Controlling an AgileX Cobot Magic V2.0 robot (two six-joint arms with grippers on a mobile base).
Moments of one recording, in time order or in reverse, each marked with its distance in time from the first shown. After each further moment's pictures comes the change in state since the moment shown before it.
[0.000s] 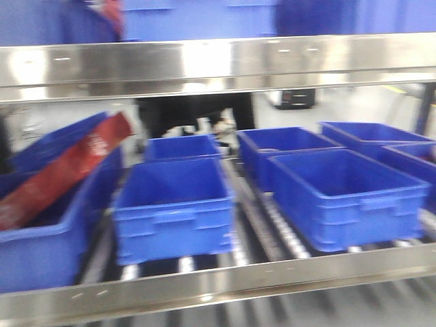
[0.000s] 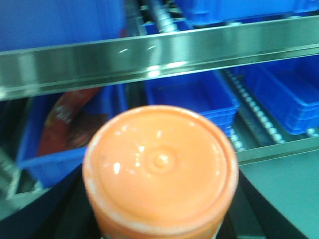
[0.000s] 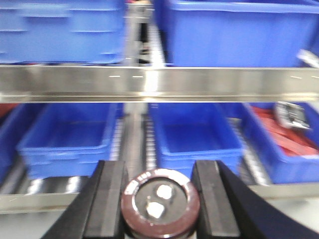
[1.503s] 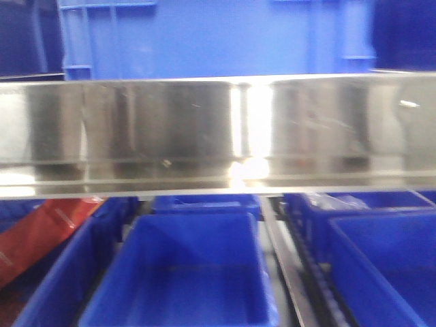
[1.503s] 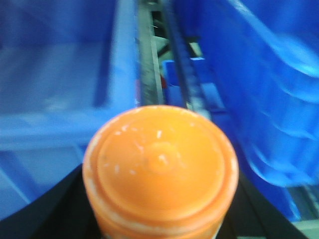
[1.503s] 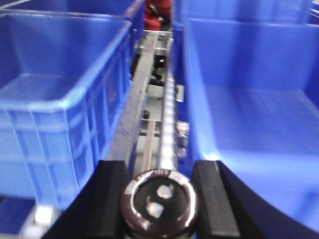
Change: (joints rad) left arm 0.000 0.000 0.000 0.009 -0.007 0.000; right arm 0.000 0.000 0.000 0.000 0.000 0.000
